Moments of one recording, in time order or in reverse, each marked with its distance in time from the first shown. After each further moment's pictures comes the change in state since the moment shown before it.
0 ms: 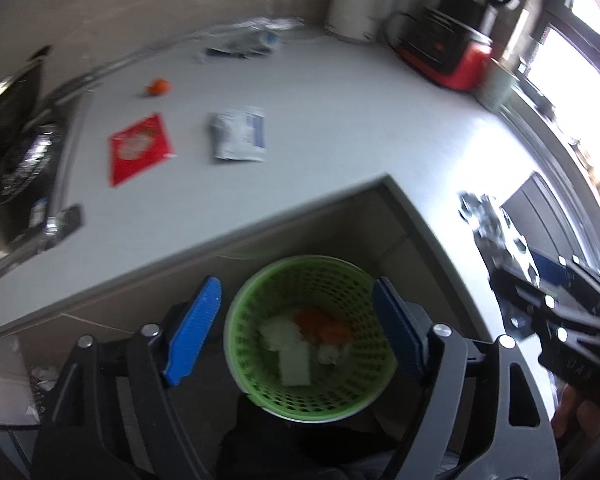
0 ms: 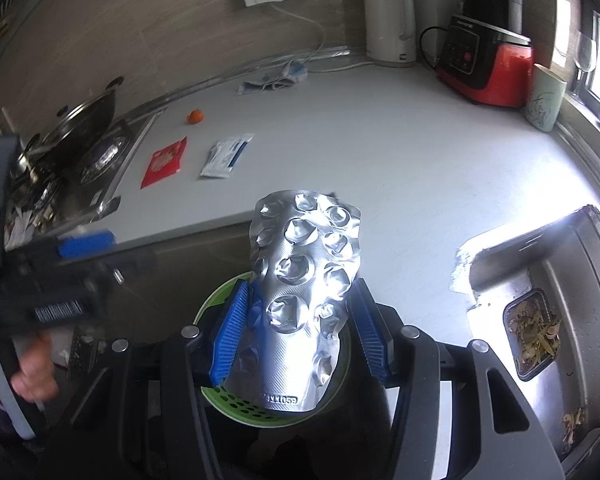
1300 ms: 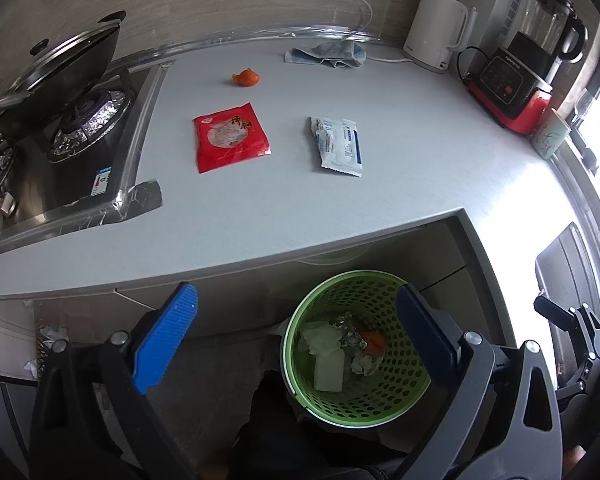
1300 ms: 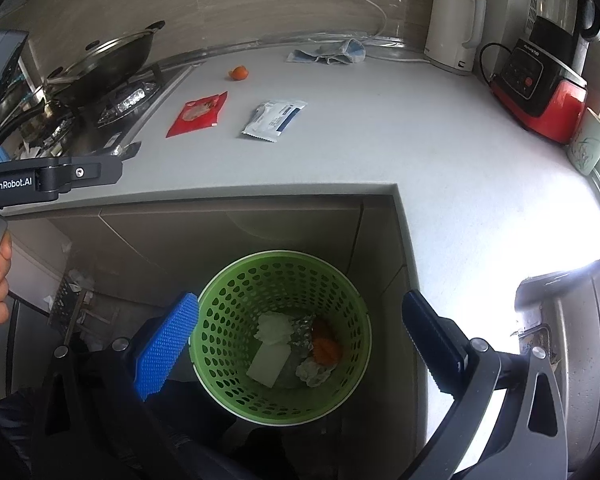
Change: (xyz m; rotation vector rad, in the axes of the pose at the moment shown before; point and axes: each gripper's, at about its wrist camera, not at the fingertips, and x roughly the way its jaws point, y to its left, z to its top) left arm -0.011 0.065 0.004 -0.156 -0.001 0.096; right arm 0.034 0.047 -0.003 -0.187 0.063 0.003
